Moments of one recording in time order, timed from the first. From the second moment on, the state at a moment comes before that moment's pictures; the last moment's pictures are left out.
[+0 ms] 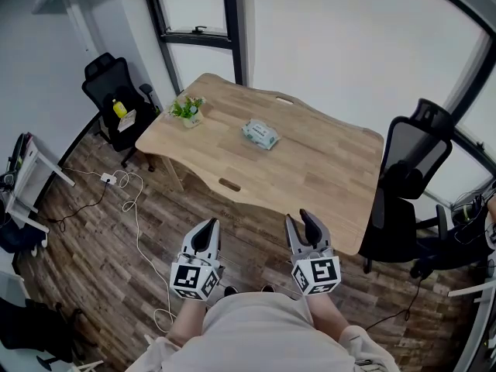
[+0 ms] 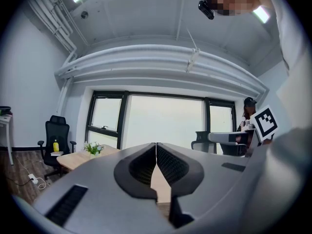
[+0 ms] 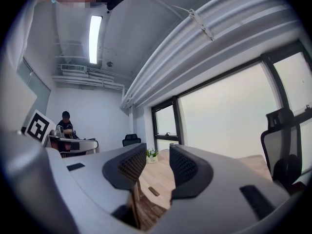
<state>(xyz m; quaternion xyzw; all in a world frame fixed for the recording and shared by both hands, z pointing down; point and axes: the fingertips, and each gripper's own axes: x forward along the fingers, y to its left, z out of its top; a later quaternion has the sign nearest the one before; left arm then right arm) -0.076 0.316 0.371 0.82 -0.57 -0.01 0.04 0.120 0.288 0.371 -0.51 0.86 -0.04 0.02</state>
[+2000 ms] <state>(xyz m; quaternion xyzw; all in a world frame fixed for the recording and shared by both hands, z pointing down) -0.068 0.251 0.387 0.81 -0.59 -0.01 0.04 0.119 0.216 0.402 -0.46 0.89 -0.07 0.01</state>
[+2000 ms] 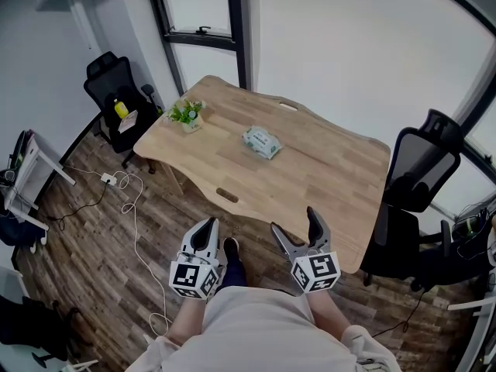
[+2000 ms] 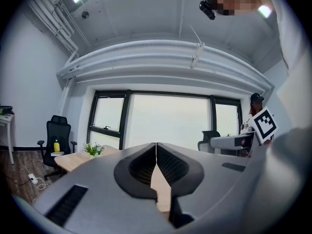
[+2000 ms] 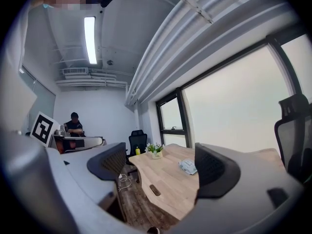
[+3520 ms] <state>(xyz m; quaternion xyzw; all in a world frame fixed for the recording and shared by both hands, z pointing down) -0.154 -0.131 0.418 0.89 -0.44 0.03 0.08 0.030 -0.100 0.414 -0.58 0.81 -0.09 -0.03</state>
